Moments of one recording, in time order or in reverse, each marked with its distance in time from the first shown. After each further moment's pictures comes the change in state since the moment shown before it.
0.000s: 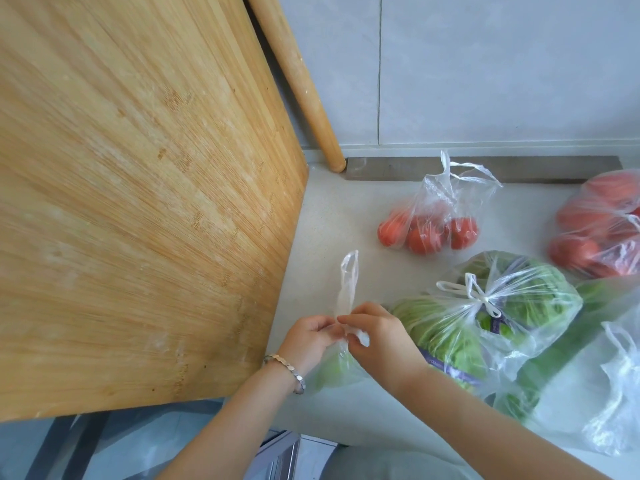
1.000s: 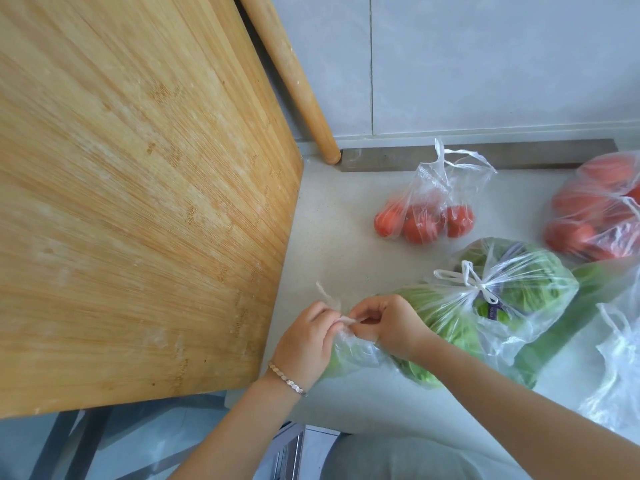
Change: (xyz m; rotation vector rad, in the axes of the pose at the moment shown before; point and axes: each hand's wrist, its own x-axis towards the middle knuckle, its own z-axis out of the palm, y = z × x) left_hand 0.001 -0.030 0.000 0.746 0.261 0.706; right_hand 0.011 0.014 -0.018 0.426 -0.191 0.263
